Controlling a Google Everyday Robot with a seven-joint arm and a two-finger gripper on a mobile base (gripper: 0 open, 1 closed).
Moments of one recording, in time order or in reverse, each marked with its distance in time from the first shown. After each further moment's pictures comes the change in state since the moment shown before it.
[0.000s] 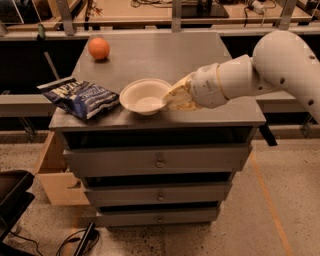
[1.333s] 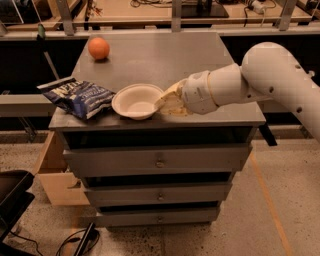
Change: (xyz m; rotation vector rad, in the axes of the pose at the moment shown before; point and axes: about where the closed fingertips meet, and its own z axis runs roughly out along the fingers) arm -0.011 0.003 0.024 0.029 -0.031 0.002
